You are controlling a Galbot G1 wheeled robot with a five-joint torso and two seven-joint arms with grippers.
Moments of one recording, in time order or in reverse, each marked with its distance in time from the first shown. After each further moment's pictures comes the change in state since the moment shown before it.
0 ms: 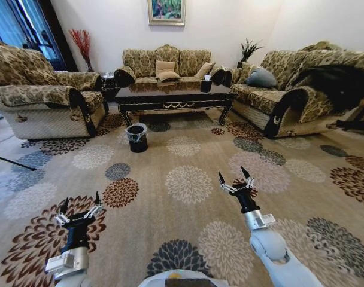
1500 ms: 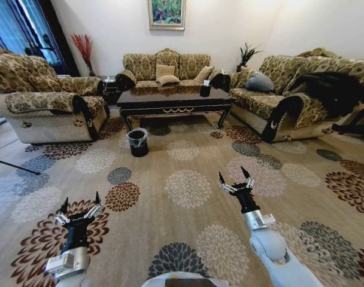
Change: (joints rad) left arm 0.000 0.000 0.000 0.000 0.000 0.000 0.000; right arm 0.000 0.000 0.000 0.000 0.000 0.000 0.000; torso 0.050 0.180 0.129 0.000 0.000
